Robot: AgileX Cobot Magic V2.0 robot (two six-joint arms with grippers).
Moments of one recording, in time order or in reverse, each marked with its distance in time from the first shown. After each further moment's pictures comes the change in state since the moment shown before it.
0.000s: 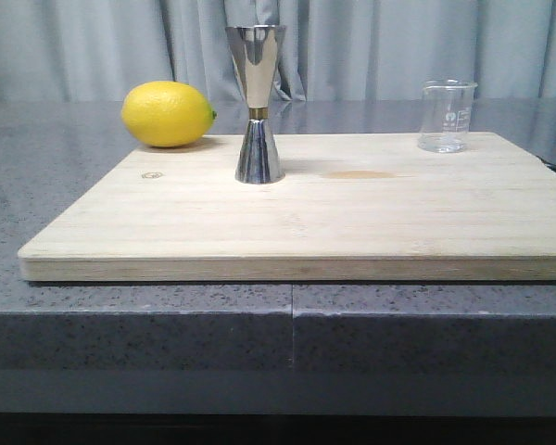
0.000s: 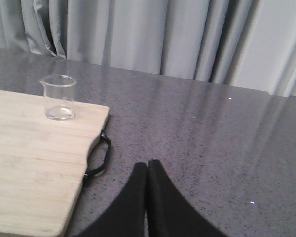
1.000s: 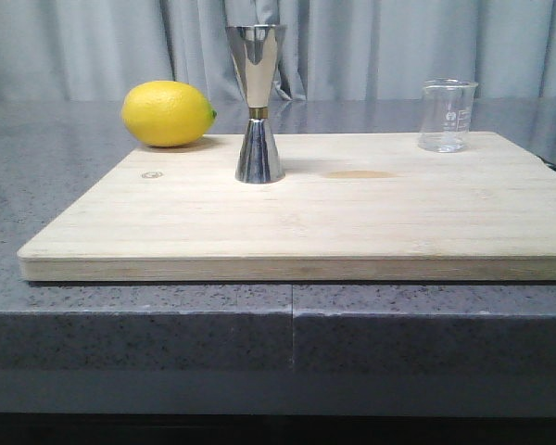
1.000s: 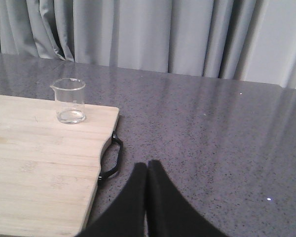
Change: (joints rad) left arm 0.000 0.000 0.000 0.000 -0.004 -0.004; right arm 0.000 0.000 -0.021 0.083 0.013 0.000
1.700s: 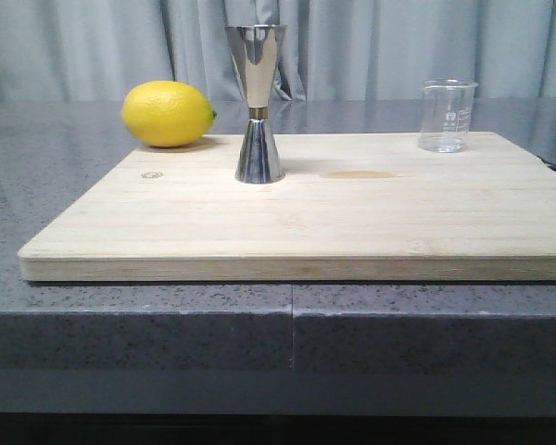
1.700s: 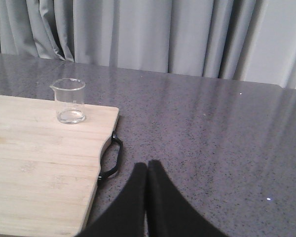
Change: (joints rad) left arm 0.004 0.077 0.000 0.034 -0.174 -0.007; right arm 0.000 0.000 0.000 0.000 0.000 0.000
